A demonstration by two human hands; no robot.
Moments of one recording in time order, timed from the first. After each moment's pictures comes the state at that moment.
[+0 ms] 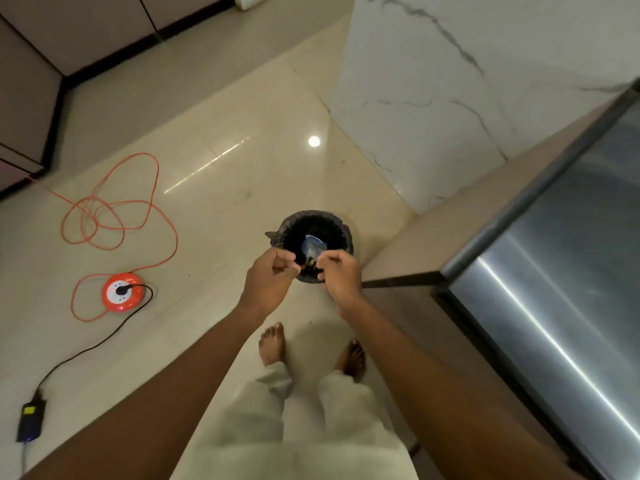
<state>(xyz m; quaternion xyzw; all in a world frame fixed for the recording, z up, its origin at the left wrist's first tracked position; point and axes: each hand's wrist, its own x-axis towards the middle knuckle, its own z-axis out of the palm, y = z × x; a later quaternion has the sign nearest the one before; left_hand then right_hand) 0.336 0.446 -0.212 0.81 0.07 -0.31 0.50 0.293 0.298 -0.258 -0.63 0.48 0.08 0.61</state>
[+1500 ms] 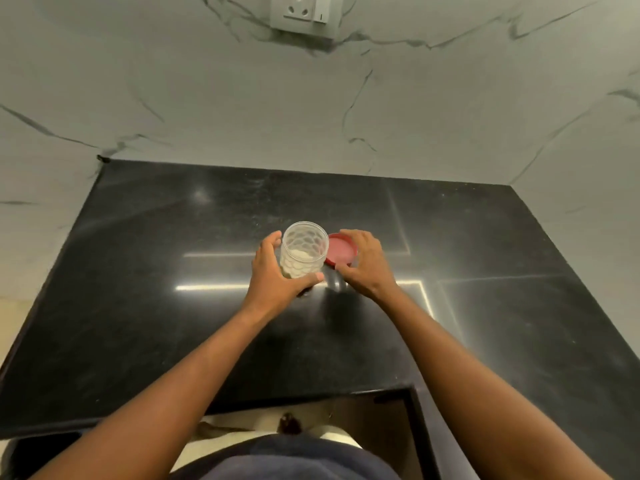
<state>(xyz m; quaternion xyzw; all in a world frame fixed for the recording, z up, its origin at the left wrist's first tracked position) -0.028 -0.023 -0.032 0.67 -0.46 -0.37 0.44 -0.227 -0.117 -0.019 -0.79 0.55 -0.17 0.24</state>
